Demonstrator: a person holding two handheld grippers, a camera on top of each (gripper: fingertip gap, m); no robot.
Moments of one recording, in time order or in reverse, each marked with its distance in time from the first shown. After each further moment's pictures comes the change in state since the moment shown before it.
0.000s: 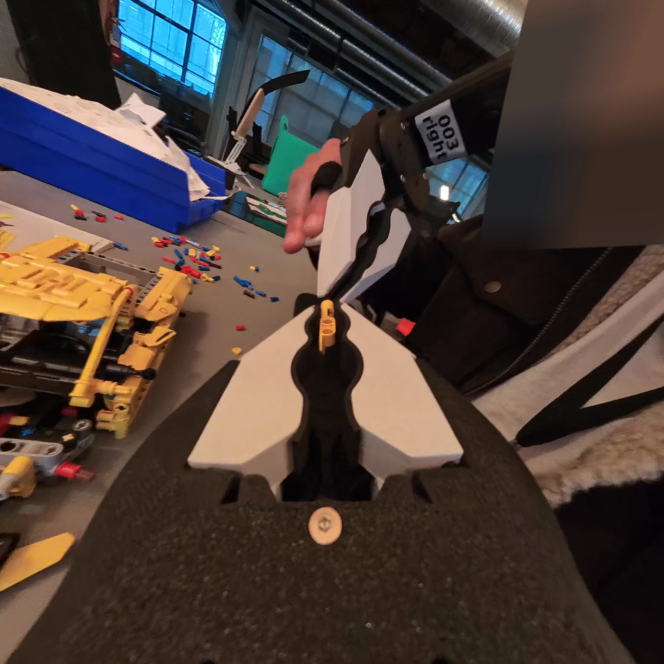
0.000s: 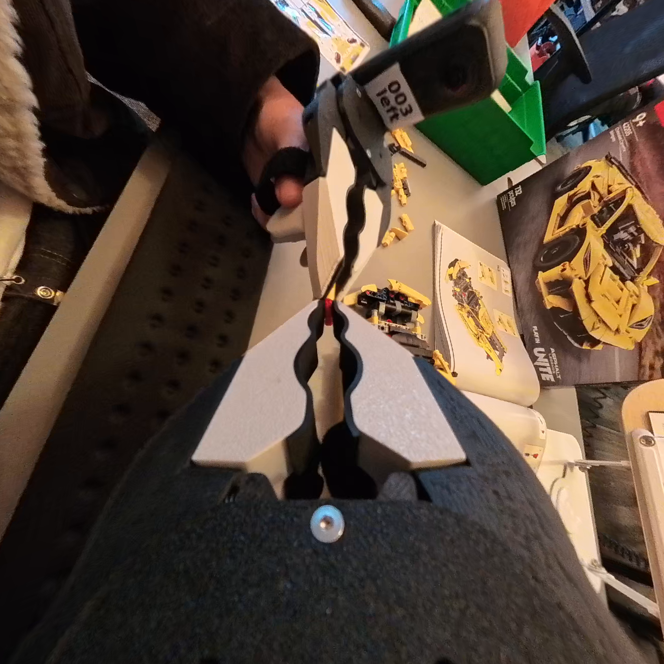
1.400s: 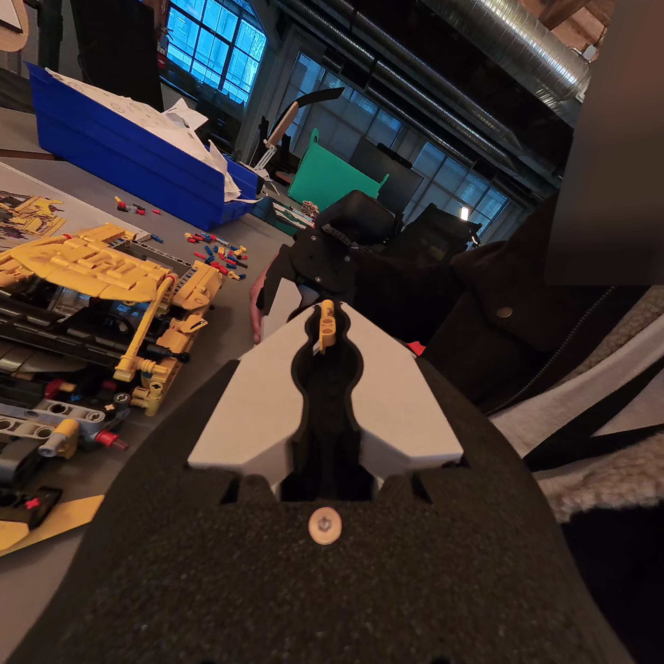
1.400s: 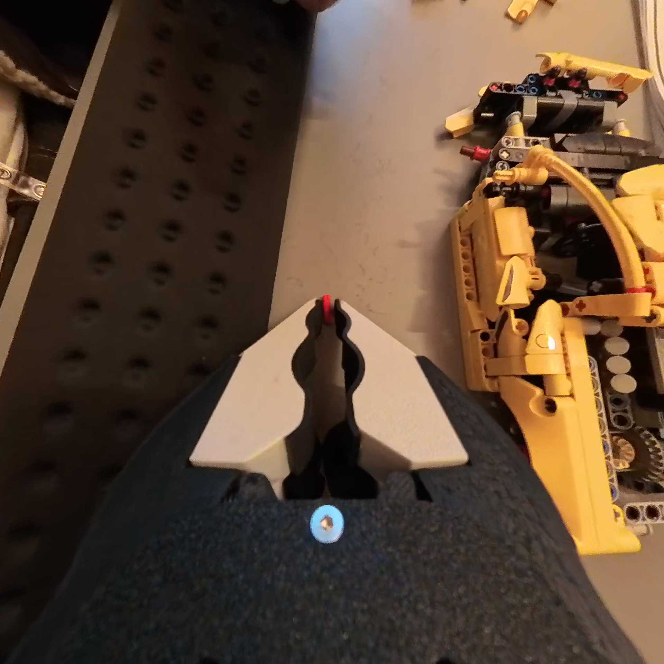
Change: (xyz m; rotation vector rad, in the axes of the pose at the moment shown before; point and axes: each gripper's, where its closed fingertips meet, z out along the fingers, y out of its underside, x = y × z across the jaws) left arm -0.019 -0.004 -0.008 0.034 -0.078 -0.060; right arm -0.057 0.120 0.037 -0.110 -0.261 0.340
